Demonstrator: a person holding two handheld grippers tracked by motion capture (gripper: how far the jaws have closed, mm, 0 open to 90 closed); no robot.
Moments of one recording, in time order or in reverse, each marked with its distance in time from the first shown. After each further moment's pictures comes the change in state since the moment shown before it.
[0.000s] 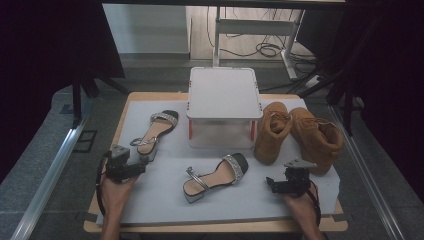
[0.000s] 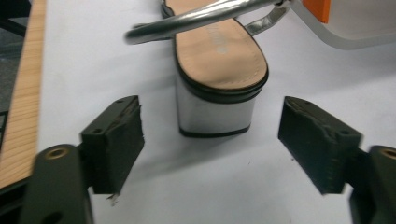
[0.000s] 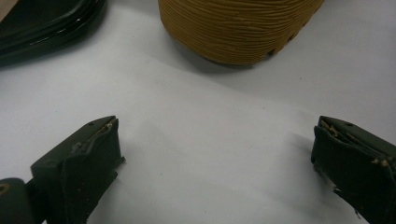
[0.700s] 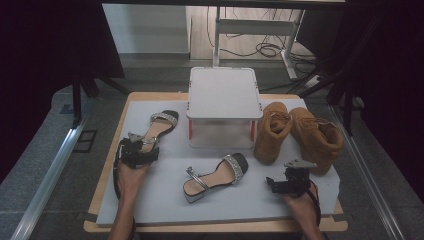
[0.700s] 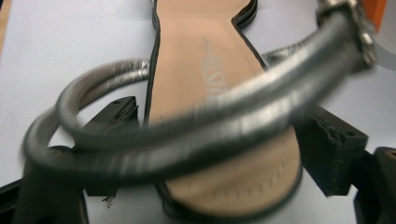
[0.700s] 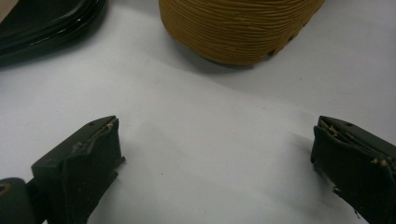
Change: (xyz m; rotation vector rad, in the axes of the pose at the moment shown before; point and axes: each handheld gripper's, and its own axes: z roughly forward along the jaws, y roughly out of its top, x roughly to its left) left arm -0.009 0.030 0.054 0.071 0.052 -0.005; right arm 0.000 0.000 0.000 -0.001 0.001 0.000
